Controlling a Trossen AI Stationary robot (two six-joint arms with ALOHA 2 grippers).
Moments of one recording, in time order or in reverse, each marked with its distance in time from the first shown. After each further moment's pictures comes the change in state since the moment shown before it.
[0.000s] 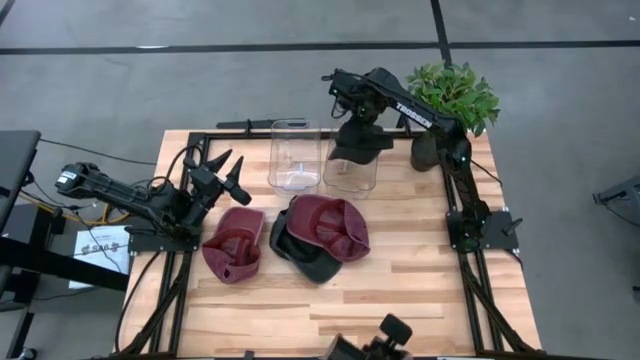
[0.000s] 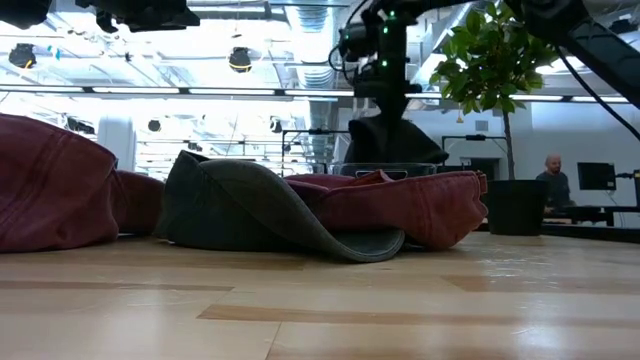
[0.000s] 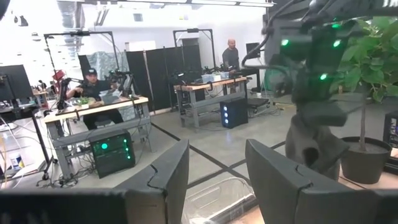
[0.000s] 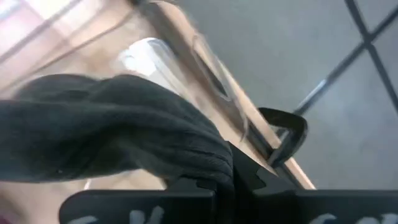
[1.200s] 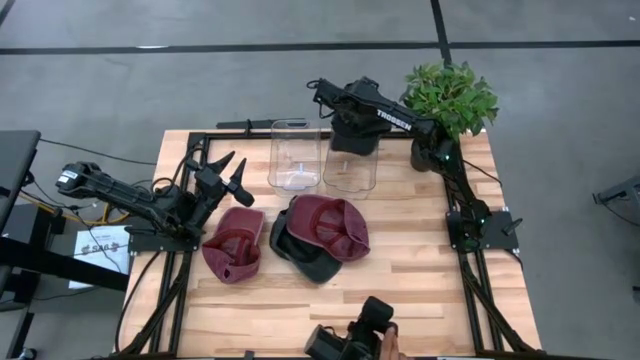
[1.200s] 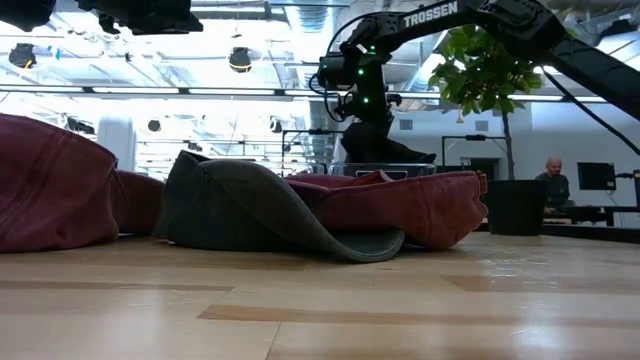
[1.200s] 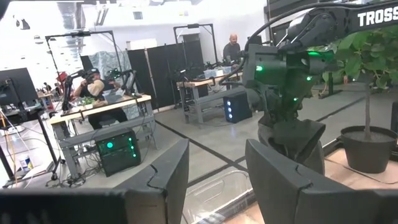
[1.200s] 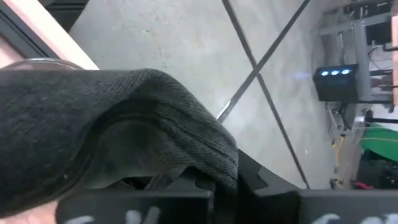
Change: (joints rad) left arm 0.000 0.041 0.000 0.000 -0.015 0.003; right arm 0.012 0.139 0.000 0.220 0.420 -0.127
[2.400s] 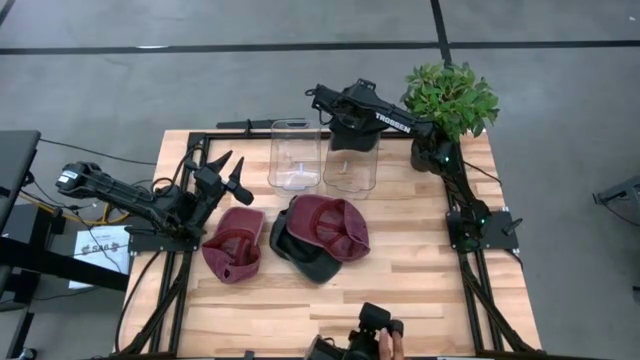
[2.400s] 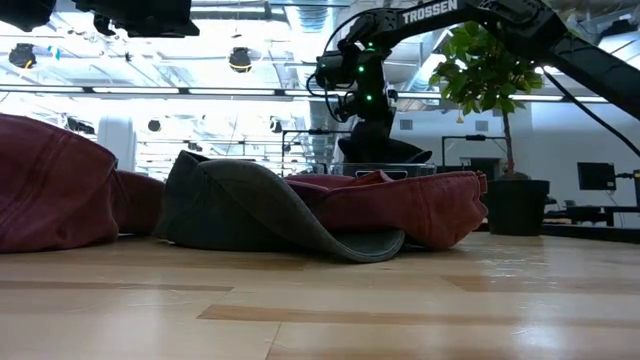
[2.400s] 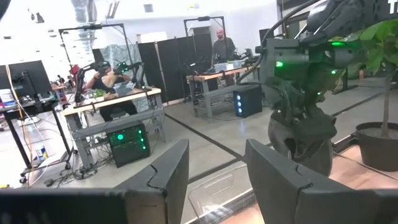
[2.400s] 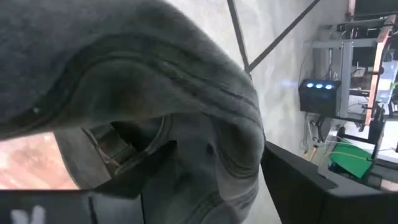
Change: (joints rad) left arm 0.000 0.000 0.000 -0.001 -0.056 0.000; right arm 0.033 -0.003 0.000 -0.077 0.028 -0.101
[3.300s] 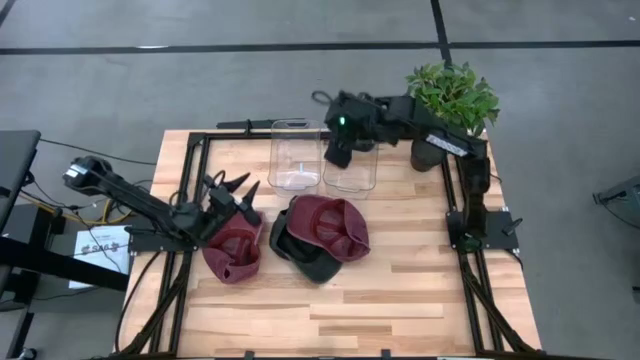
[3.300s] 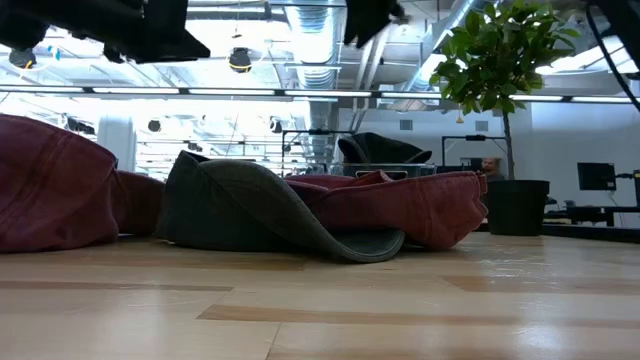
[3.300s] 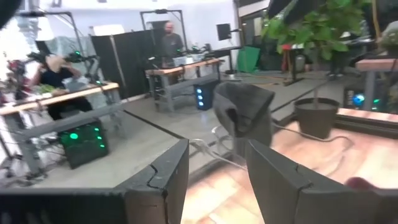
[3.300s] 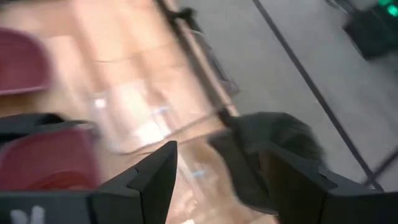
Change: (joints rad) left arm -0.109 0.147 -0.084 -0.016 0.061 -0.261; right arm 0.340 -0.365 0.025 0.058 -0.365 0.211
